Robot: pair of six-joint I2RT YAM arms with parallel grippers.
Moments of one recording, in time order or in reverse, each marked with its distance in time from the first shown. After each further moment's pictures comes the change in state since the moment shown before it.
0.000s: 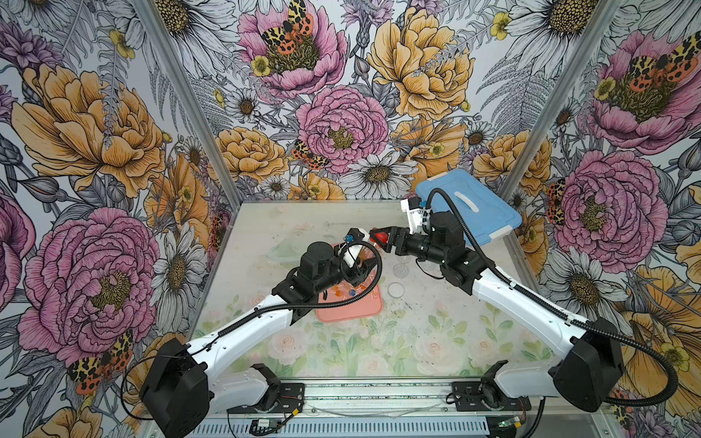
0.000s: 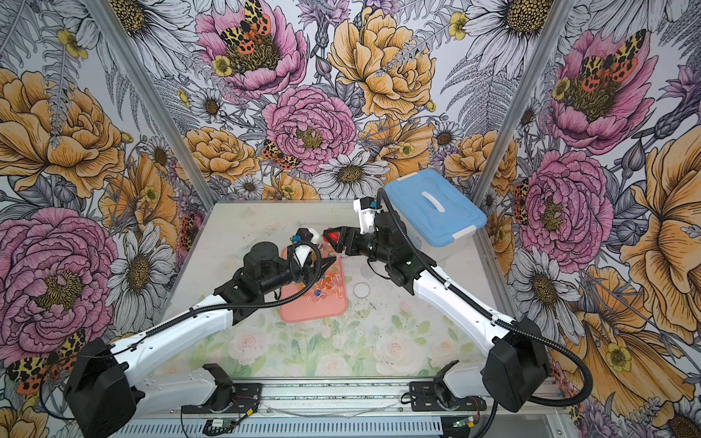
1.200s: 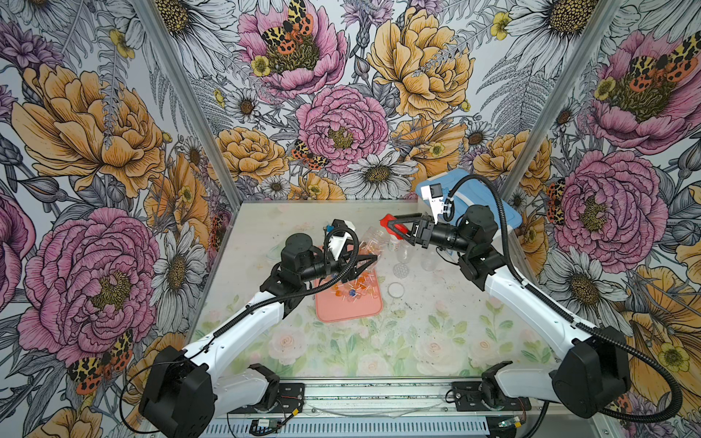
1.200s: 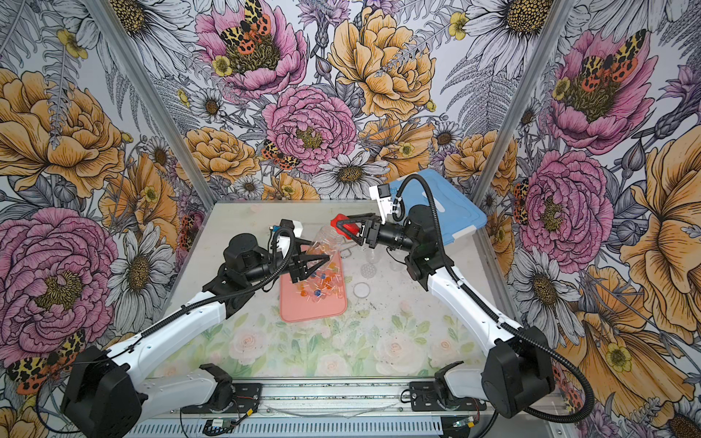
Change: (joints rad) left arm 0.177 -0.018 -0.025 0.132 0.456 -0.192; right arm -0.214 -0.053 -0.076 0.345 -0.464 0.050
